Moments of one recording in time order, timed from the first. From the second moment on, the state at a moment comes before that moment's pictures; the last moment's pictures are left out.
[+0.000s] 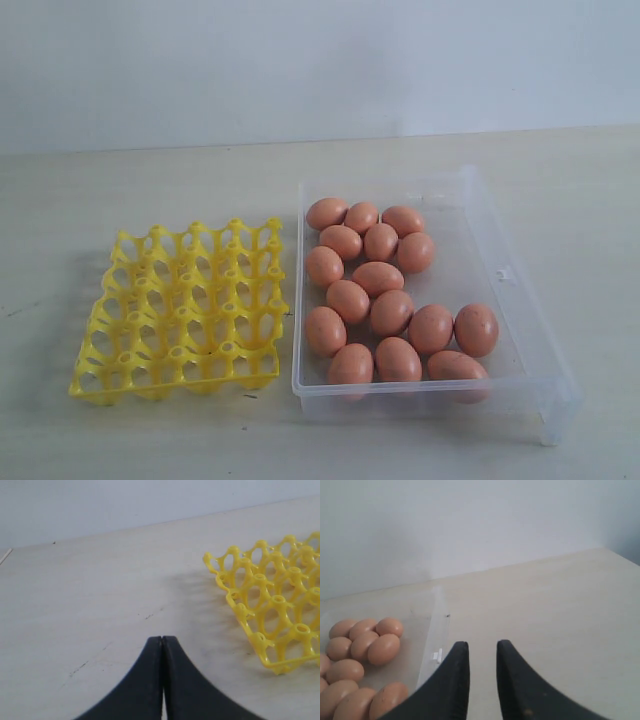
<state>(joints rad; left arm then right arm) -0.05 0.01 0.00 0.09 0.38 0.03 -0.03 0.00 0.00 0.04 0.24 0.08</state>
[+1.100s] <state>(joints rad) -0.05 0.01 0.00 0.09 0.38 0.03 -0.03 0.17 -0.66 0.18 1.08 0.06</state>
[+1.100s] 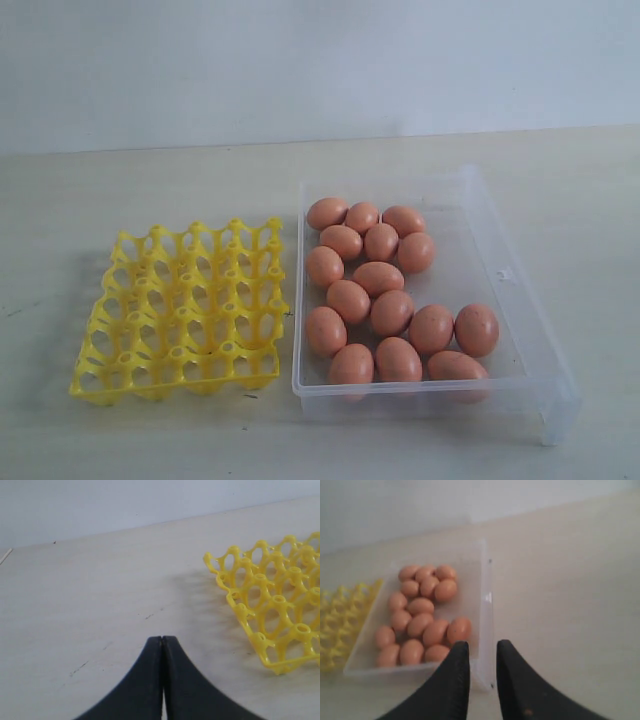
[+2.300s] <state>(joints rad) -0.05 0.01 0.00 0.09 0.38 0.03 0.20 1.53 -1.01 0.28 0.99 -0.17</state>
